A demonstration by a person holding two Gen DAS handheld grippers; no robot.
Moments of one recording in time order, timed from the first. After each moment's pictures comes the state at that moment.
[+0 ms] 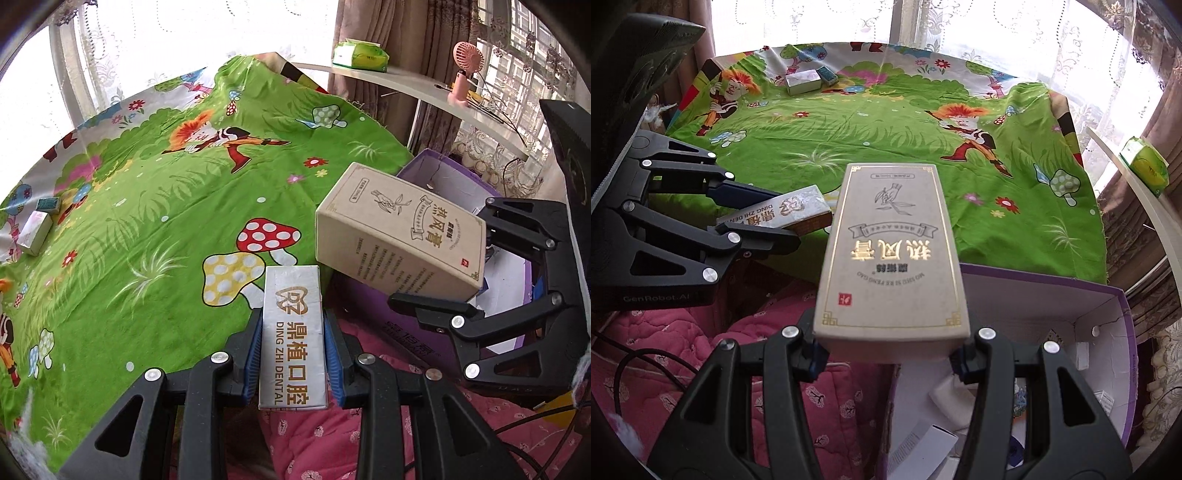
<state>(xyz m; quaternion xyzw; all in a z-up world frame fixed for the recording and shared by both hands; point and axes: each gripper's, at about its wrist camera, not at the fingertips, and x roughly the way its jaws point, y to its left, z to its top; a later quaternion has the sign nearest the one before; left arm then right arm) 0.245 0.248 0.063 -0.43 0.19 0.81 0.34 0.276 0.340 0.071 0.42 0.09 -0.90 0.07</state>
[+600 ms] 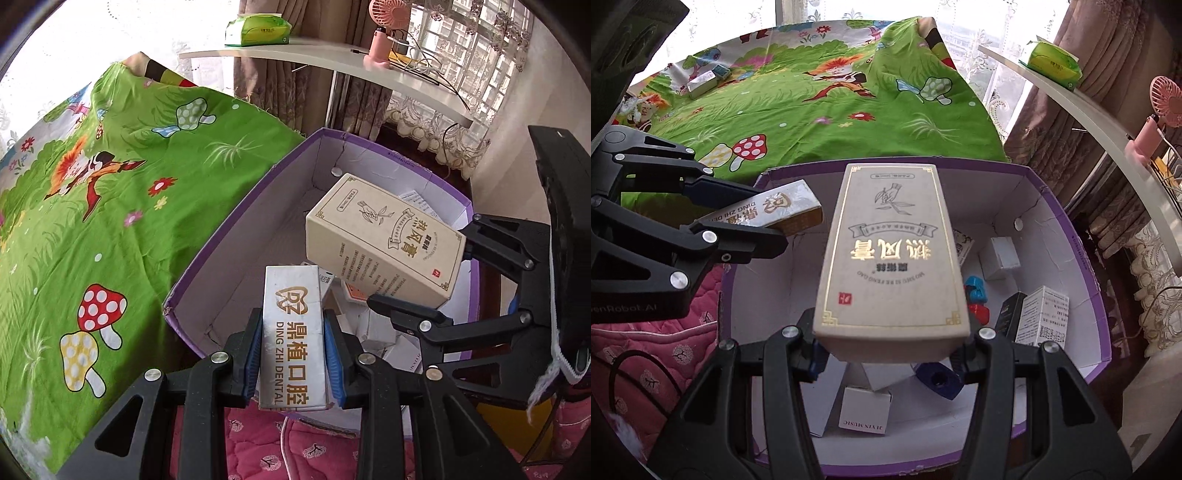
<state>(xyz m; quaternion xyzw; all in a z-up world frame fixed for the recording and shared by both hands) 0.276 0.378 0.045 -0.45 0.22 0.74 0.45 0.326 0.460 0.047 0.47 0.02 -0.88 -0.07</state>
